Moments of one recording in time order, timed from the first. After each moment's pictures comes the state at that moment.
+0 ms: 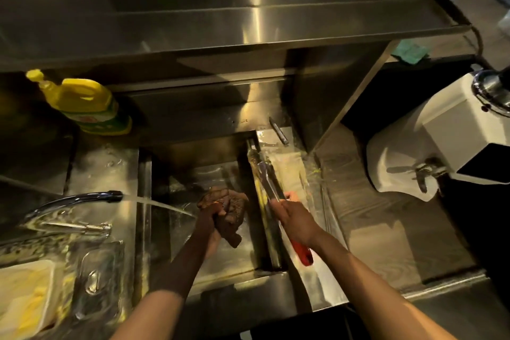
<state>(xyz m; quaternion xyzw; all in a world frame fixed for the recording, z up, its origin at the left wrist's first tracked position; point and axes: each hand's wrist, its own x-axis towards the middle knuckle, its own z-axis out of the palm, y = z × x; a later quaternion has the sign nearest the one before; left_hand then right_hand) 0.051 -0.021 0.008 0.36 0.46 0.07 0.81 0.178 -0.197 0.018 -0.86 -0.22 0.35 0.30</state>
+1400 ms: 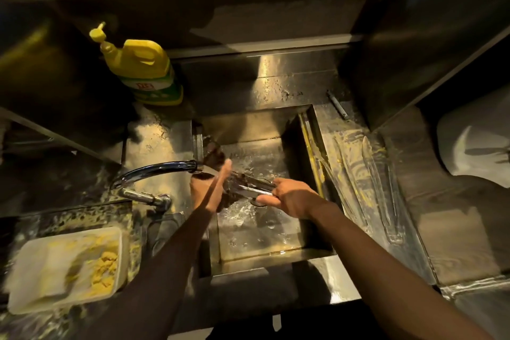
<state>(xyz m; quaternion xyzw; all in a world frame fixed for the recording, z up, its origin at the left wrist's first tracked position) -0.018 0.119 -0.041 0.51 0.54 0.11 0.66 0.110 -0.046 -0.020 -0.82 -0.41 0.39 0.05</state>
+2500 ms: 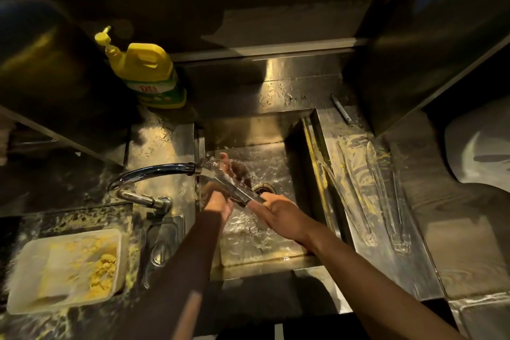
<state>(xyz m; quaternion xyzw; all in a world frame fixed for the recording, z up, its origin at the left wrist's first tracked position) -0.011 0.099 -0.031 0.37 0.57 0.05 0.73 0.073 -0.056 -0.010 -0.76 -0.32 0.50 0.27</state>
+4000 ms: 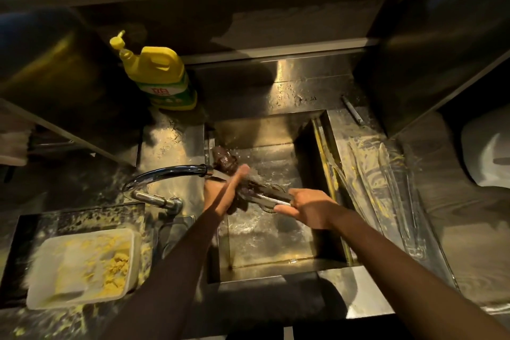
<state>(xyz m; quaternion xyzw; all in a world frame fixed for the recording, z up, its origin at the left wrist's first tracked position) -0.011 0.119 -0.035 0.57 0.49 0.12 0.65 0.120 -0.059 -0.017 -0.82 -0.42 0.40 0.04</state>
